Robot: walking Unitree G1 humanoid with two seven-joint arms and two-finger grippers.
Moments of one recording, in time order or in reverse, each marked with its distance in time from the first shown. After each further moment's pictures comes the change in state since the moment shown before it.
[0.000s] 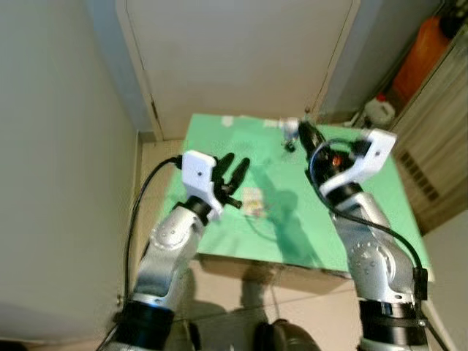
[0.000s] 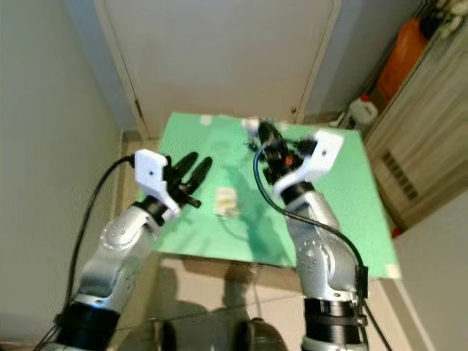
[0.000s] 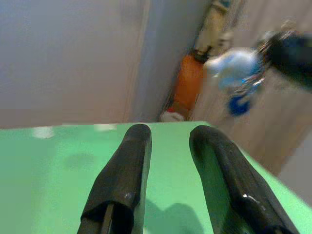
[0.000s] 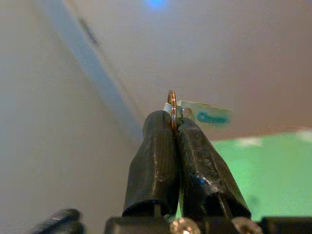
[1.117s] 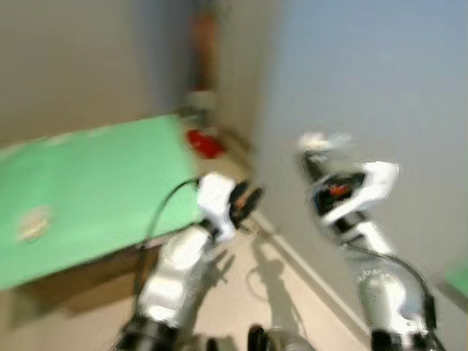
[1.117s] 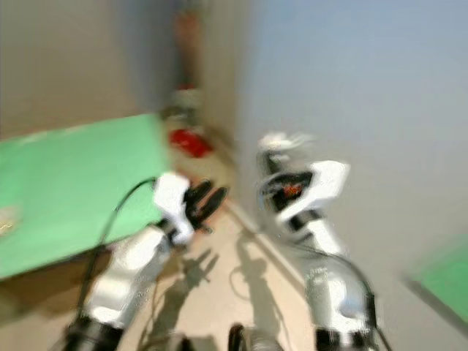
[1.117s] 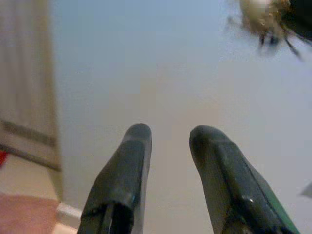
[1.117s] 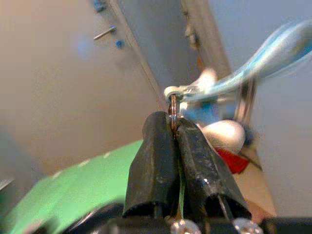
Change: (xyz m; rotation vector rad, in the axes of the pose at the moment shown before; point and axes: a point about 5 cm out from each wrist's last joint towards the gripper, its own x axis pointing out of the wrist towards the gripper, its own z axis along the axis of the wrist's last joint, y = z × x) left arm -0.013 0.001 -0.035 -0.001 0.123 -0.035; right arm -0.031 0.002 -0.020 -0.008 0.105 0.146
